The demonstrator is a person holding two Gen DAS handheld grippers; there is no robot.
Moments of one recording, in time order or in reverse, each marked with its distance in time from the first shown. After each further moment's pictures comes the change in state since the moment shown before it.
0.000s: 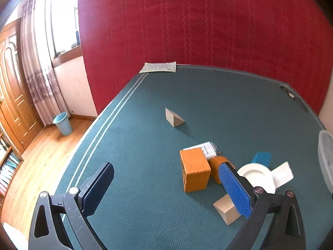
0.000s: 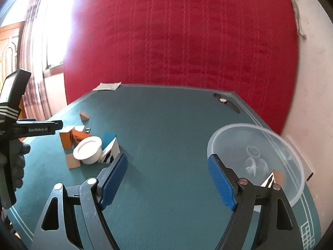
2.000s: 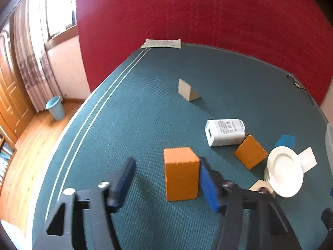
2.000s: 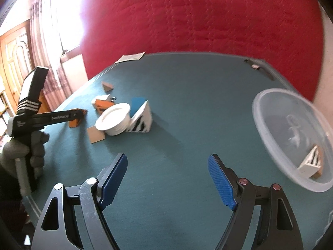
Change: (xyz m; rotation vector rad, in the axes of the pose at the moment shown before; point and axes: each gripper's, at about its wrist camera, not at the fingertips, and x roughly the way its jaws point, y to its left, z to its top) left arm 0.036 0.035 -0.015 -0.012 0.110 -0.066; right arm 0.025 0.024 -0.019 0.041 0.216 0.206
